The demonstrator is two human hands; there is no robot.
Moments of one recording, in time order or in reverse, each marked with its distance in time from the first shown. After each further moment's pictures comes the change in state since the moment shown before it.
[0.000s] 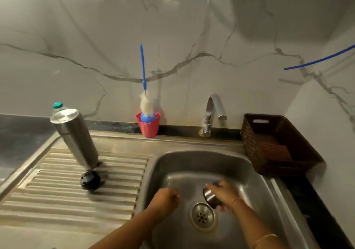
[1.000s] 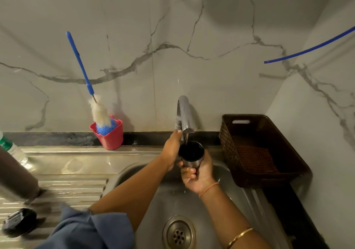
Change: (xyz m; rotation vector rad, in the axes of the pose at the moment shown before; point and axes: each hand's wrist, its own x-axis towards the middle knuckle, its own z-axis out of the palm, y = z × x) left_hand 0.148 0.156 -0.051 -0.972 0.122 -0.077; right_hand 0.060 -0.061 -0.060 1.604 -0.425 0.048
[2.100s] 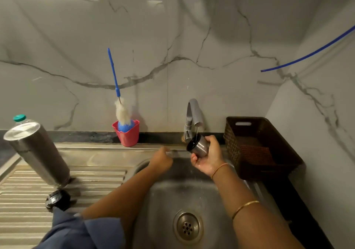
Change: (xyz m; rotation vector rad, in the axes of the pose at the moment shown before) left_hand -0.038 -0.035 -0.071 0.728 0.162 0.062; right_hand -0.038 -0.006 0.029 -0.258 0.097 -0.109
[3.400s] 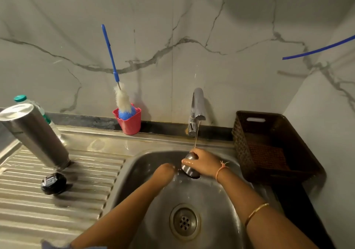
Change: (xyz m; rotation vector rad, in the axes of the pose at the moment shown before) left_hand -0.008 -0.027 0.053 -0.083 -0.142 -0.167; right_hand 0.034 0.009 -0.033 -1.550 -0.152 -0.323
